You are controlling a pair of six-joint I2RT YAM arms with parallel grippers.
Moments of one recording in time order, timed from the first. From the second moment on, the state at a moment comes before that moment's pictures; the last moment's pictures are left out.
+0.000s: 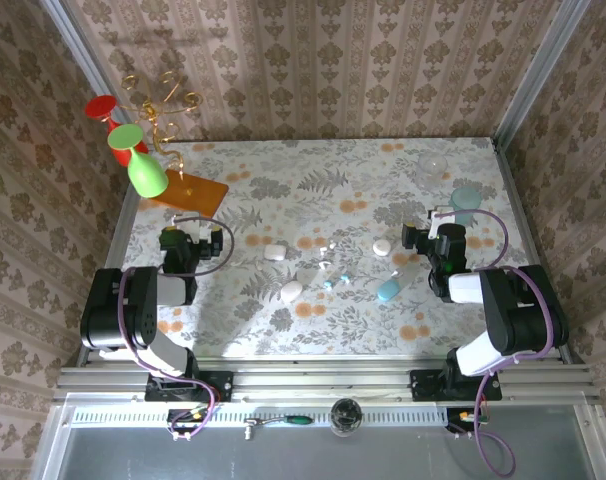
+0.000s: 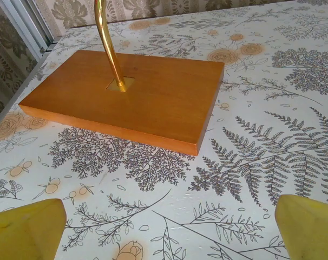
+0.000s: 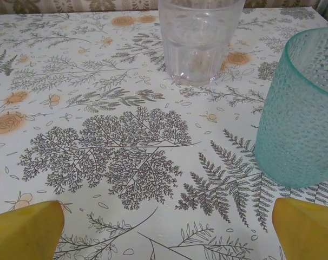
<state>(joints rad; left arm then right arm) -0.02 1.56 0.37 0.83 0.00 0.11 0.02 1.53 0.39 0.73 0.12 0.04</state>
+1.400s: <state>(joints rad) -0.15 1.34 0.40 0.65 -0.04 0.22 0.05 1.20 0.44 0.45 0.12 0.05</state>
